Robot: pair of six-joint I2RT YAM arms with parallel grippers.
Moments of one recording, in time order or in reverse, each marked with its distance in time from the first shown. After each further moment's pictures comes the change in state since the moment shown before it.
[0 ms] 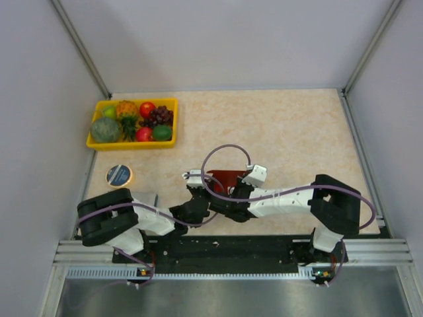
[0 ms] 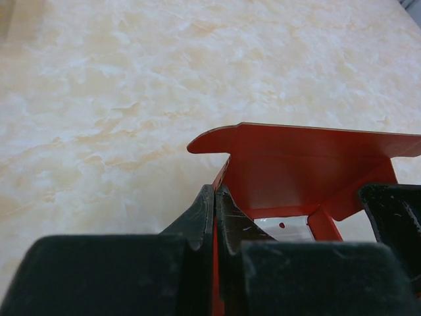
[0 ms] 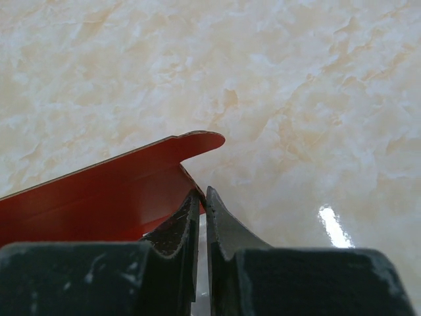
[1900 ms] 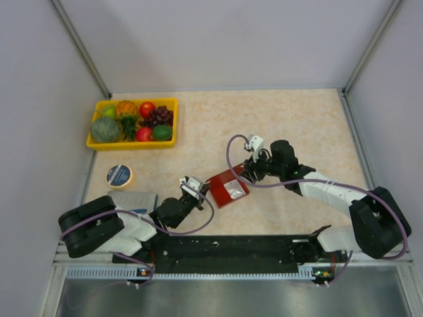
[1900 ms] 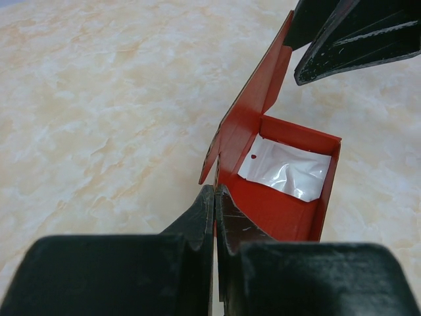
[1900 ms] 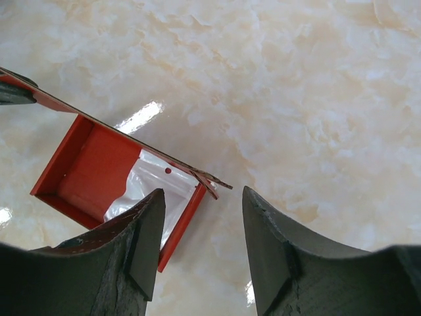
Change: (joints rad) left arm 0.167 -0.164 -0.238 0.212 0.568 0.445; right arm -0.710 -0.360 -0.325 0.837 -1.625 -1.790
